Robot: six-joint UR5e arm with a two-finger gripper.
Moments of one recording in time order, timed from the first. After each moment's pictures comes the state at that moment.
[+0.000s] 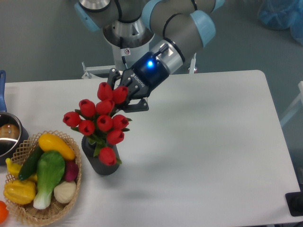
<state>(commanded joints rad) 2.66 -1.66 -1.83 -0.93 0.19 1.17</state>
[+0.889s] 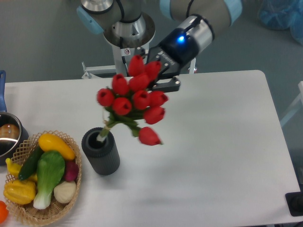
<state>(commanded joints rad) 2.82 -1.66 -1.71 -0.92 0.16 1.12</state>
